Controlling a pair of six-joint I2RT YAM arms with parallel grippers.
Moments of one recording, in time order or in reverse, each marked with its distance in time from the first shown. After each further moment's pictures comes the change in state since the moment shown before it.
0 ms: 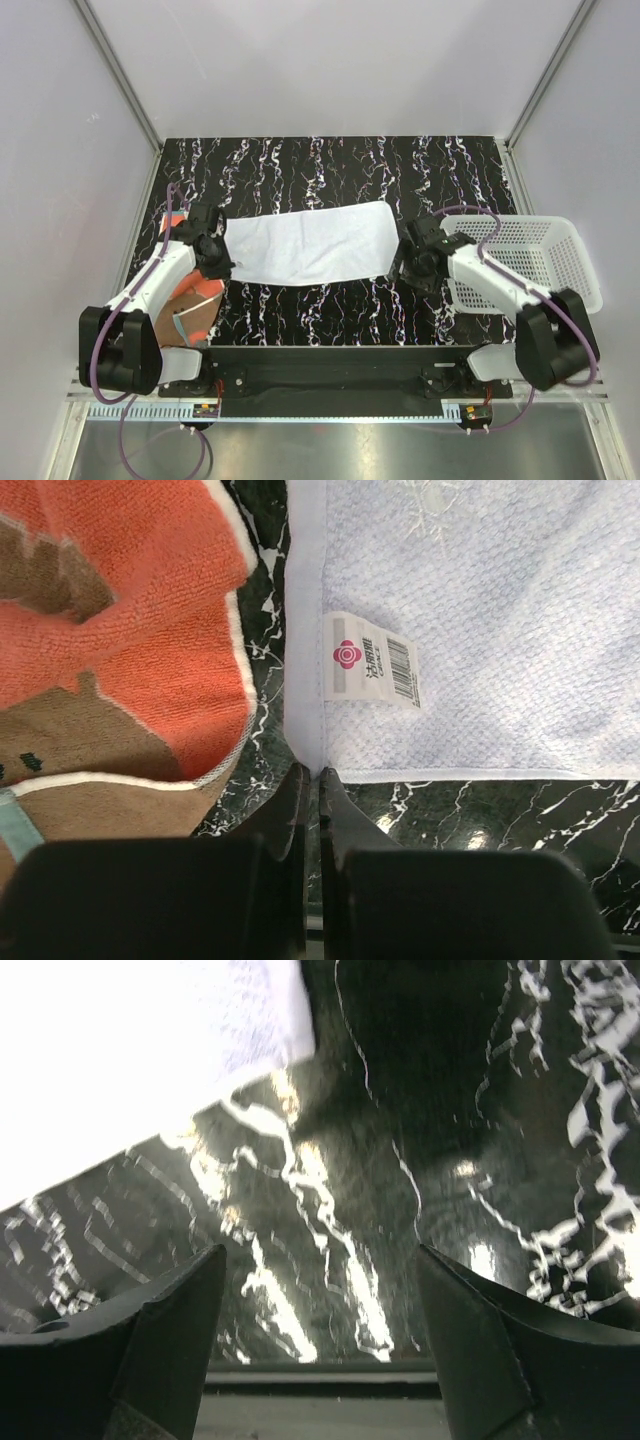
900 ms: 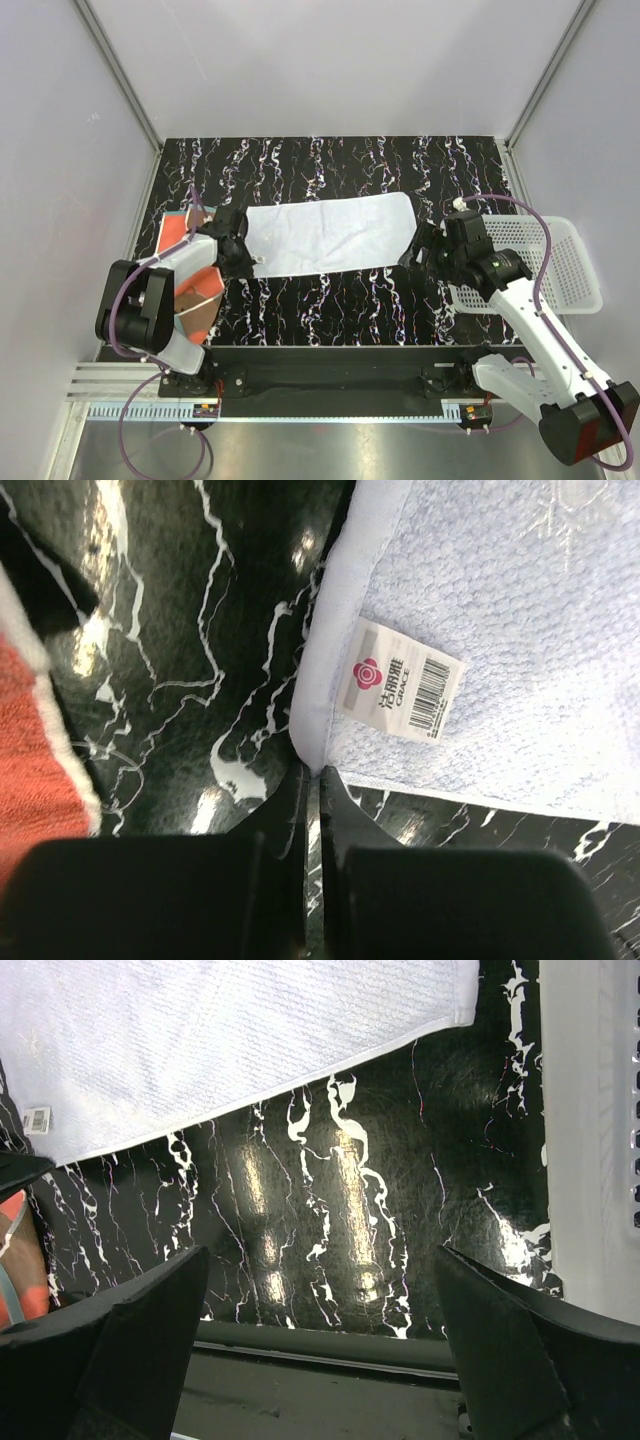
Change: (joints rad) left arm -0.090 0.246 -0.045 0.284 0.042 -0.208; right arm -0.073 -0.359 0.079 -0.091 -0.056 -0.106
